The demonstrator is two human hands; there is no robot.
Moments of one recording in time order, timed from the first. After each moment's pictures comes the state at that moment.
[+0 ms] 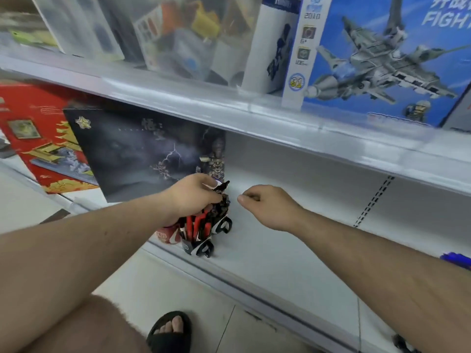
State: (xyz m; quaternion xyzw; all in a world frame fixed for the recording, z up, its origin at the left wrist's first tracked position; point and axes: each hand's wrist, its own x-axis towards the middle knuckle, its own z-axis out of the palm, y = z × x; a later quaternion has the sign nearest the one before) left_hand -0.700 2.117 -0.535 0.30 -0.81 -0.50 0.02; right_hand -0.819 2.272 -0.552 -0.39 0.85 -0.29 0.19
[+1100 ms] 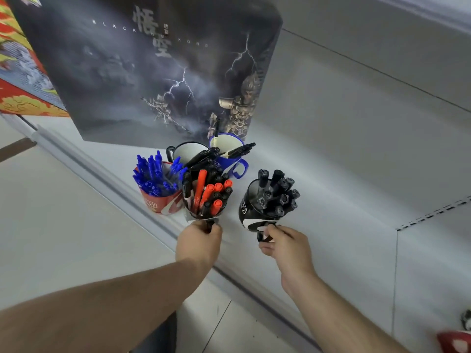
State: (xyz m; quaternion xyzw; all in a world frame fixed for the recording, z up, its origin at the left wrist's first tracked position) left_hand -0.727 2.114 -0.770 0.56 -0.64 -0.51 0.08; right_hand -0.831 2.231 -0.744 0.02 0.79 -0.55 0.28
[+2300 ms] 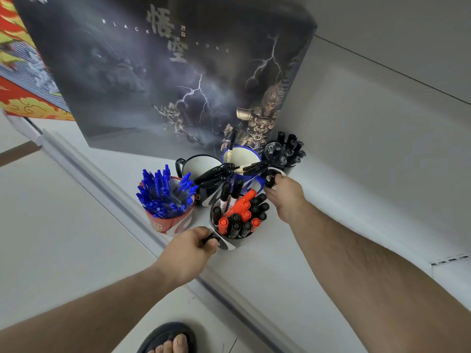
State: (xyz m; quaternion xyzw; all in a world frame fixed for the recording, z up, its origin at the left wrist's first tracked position) left_hand -0.715 2.044 -0.782 0.38 -0.78 -0.49 -0.01; right_hand -0.959 2.082 -0.775 0.09 0.72 -0.62 0.32
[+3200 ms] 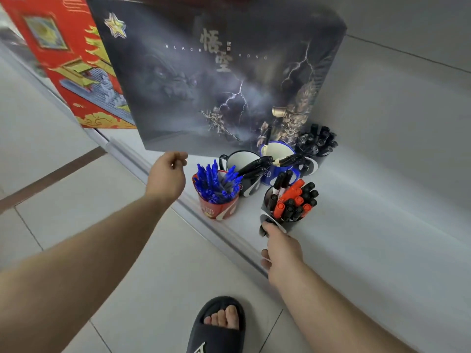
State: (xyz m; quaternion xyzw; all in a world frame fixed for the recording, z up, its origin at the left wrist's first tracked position) left_hand -0.670 1.920 -0.738 0.52 -0.71 -0.40 0.27; right_hand -0.769 2.134 -0.752 0.19 0.73 -0.51 0.41
